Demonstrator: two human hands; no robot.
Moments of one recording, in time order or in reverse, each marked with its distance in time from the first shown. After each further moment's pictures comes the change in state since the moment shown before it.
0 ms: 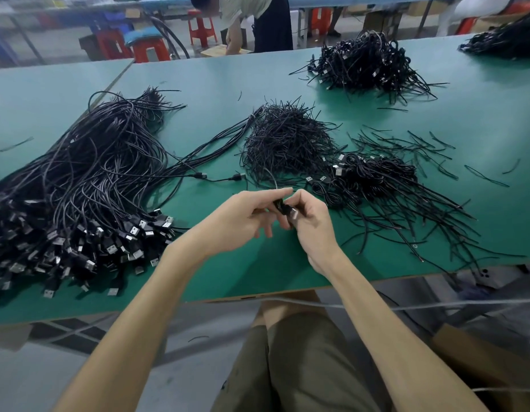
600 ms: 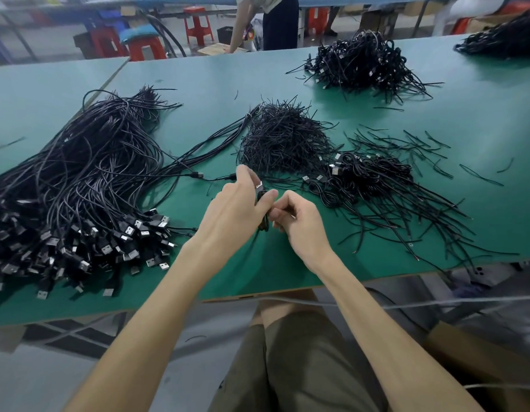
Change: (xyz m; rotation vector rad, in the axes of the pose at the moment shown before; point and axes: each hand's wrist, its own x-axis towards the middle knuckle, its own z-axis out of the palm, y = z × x) left_hand 0.009 0.005 0.013 0.341 0.376 -0.227; right_hand -0.003 -0.004 0.006 -0.137 -0.059 -0.002
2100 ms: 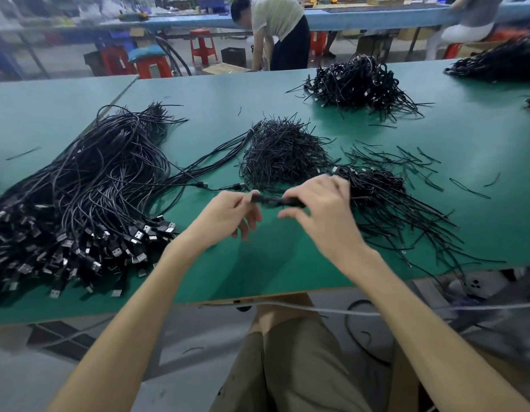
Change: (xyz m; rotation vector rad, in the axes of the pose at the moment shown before) left_hand 0.014 -0.040 -0.006 -0.446 -0.252 -0.019; right_hand -0.005 -0.043 -0.042 -0.895 0.149 -0.616
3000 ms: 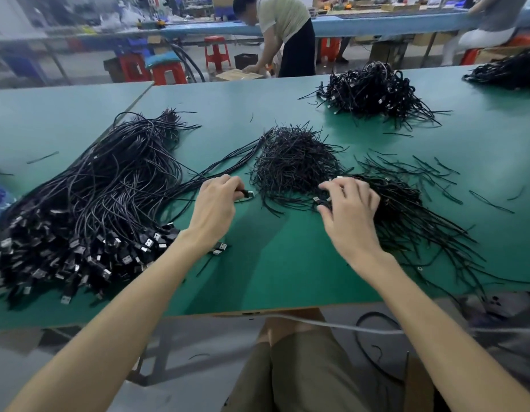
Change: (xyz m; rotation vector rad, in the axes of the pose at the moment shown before) left_hand 0.042 -0.035 -0.021 0.623 0.489 0.260; right_hand 0.007 0.041 0.018 -0.230 -0.099 0.266
